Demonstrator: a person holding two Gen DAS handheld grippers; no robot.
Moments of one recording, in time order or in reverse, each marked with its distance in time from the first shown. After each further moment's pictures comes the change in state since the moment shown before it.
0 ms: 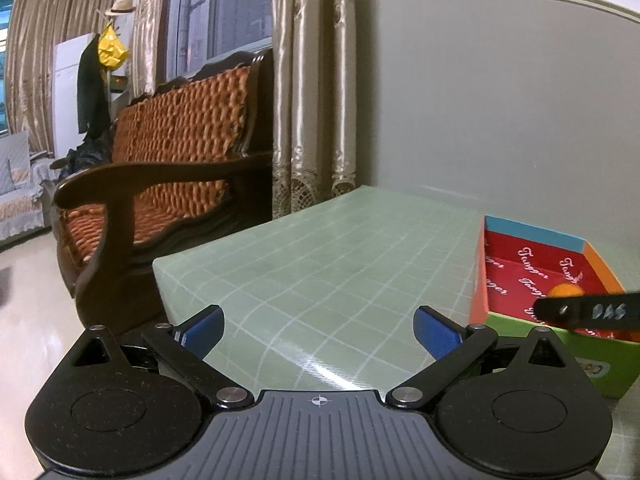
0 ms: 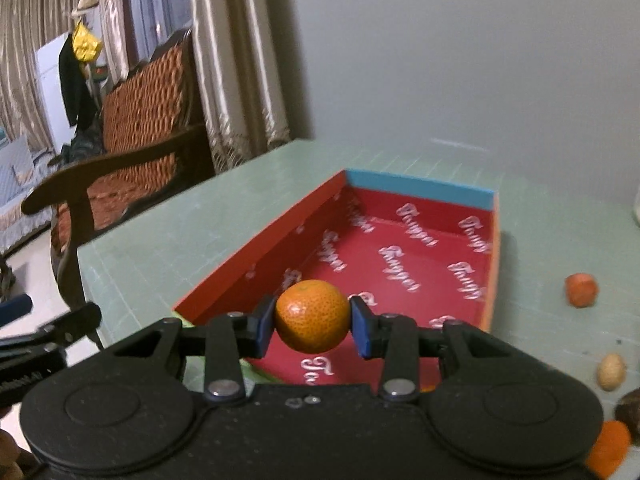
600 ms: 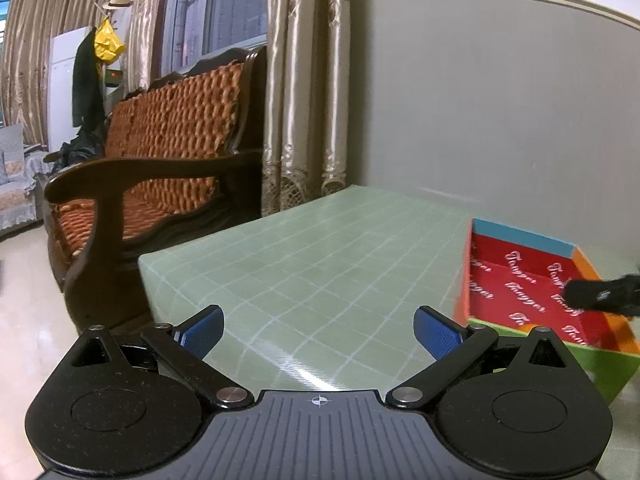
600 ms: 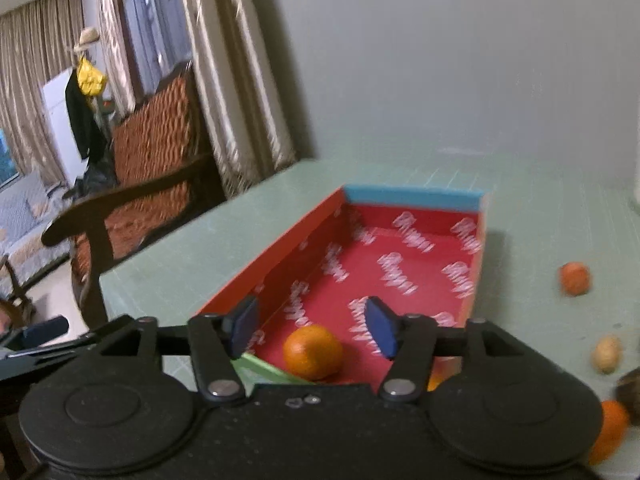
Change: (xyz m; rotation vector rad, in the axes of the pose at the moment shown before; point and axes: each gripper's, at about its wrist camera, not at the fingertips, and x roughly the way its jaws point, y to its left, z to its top) left arm -0.001 -0.010 0.001 -0.016 -0.002 -0.038; right arm -0.040 -0.025 -0.007 0.080 -0.096 0.045
